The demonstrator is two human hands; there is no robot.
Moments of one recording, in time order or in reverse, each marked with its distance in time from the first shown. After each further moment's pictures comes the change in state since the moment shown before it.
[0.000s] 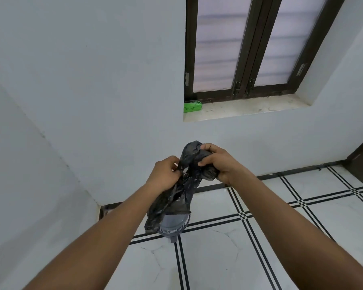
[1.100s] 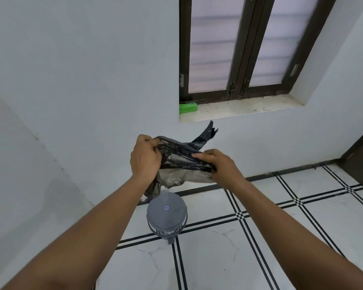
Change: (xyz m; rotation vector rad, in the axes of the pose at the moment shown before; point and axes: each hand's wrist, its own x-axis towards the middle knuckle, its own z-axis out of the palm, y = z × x) left_hand 0.010 0.020 -0.035 0.145 0.507 0.080; right_hand -0.011 0.026 -0.041 -1.197 0.107 -0.661
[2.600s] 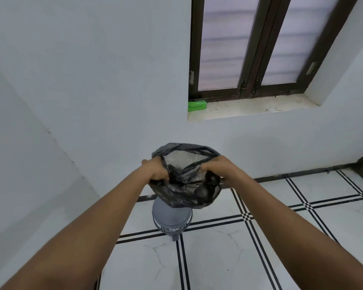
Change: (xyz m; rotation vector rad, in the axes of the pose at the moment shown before) left_hand 0.002 -0.005 -0.006 0.390 -0.807 -0.254; right_hand 0.032 -0.030 0.001 0.584 -0.251 0.751
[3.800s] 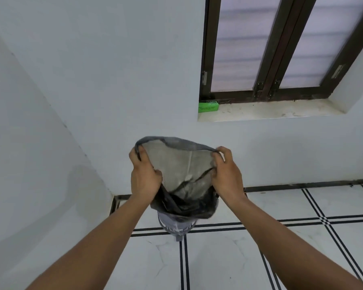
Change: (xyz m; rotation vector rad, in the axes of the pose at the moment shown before) left_hand 0.001 -0.029 0.056 -0.280 0.841 -0.002; right_hand 0.026 0.050 0.009 -0.500 0.494 -0.740
